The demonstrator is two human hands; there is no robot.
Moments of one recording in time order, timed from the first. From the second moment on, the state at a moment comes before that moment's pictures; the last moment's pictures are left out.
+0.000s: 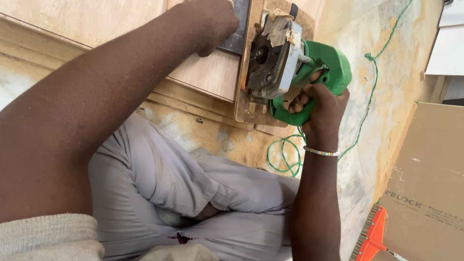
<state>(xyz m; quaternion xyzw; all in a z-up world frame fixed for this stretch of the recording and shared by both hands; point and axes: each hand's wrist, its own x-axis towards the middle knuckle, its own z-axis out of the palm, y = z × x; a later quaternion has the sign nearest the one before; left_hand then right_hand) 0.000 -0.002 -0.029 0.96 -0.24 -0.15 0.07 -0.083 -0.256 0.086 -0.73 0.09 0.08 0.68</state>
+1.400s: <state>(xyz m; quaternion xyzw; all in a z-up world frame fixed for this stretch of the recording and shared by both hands) -0.011 0.008 -0.010 0.96 -0.25 -0.14 -0.01 -0.124 -0.263 0.120 -0.75 0.10 0.02 0.65</state>
